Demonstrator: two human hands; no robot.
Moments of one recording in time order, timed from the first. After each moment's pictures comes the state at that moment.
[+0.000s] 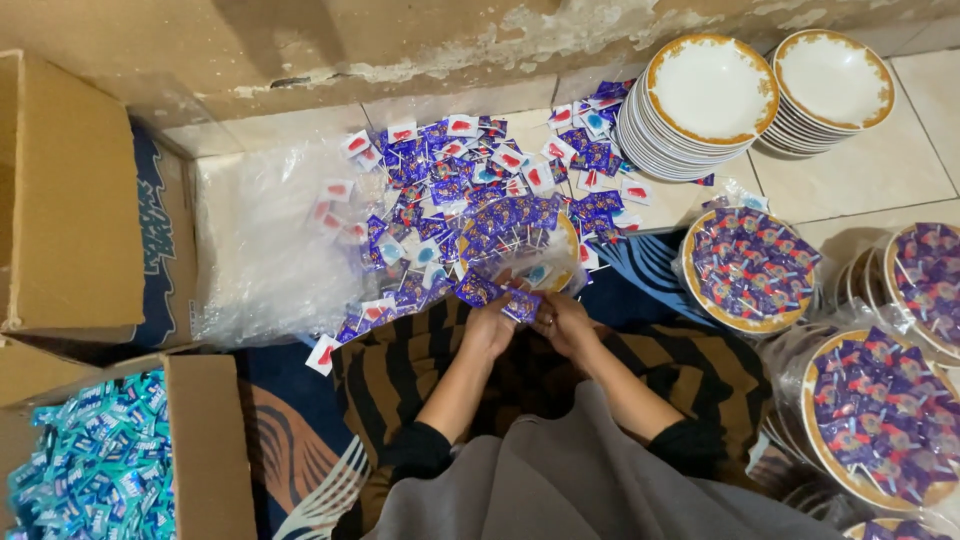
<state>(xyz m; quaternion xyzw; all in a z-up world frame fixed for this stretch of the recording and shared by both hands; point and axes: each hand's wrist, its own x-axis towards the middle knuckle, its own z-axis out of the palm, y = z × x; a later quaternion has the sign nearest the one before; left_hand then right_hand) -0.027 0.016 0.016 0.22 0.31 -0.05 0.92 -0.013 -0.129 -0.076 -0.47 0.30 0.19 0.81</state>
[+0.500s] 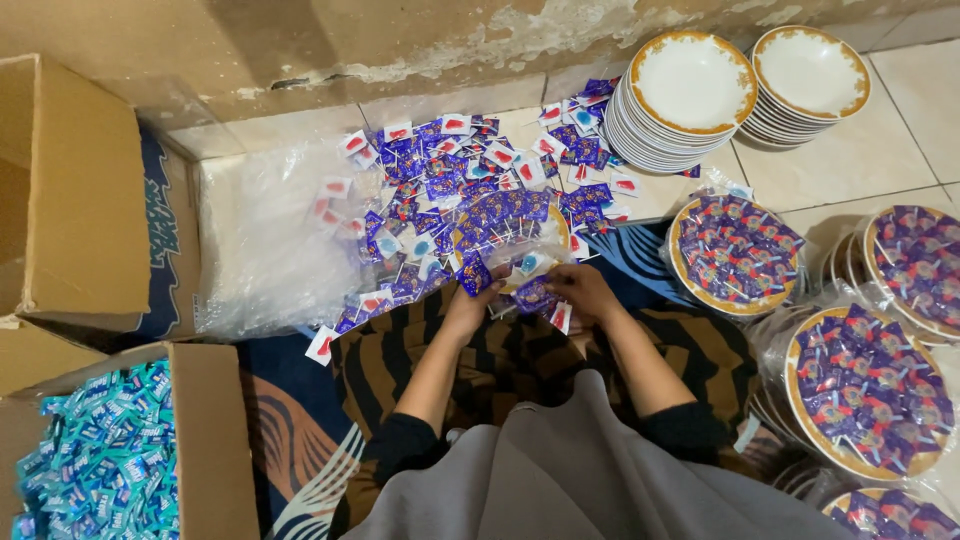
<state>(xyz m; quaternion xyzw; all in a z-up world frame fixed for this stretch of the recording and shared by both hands) -0.042 0.055 0.015 0.67 0.05 -0.07 0.74 0.006 -0.191 -0.007 -0.87 -0.09 0.13 0.46</state>
